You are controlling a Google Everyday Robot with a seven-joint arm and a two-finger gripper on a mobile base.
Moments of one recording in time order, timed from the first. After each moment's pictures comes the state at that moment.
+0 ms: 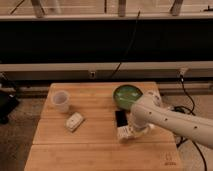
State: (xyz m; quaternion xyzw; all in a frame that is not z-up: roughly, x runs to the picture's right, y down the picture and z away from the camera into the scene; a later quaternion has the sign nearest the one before) arm 0.161 0.186 0.759 -0.29 -0.05 -0.11 0.95
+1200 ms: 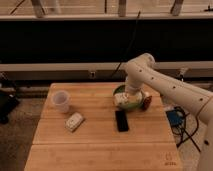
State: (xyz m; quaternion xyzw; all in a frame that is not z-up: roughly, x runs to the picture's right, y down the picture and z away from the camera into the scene) arm 0.147 0.030 0.833 -0.27 -0.05 -0.09 0.96
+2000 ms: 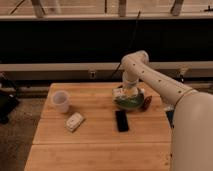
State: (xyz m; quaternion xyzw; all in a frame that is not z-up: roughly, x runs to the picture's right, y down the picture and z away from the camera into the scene) arm 0.148 0.021 0.888 -0.29 -0.05 -0.08 0.95
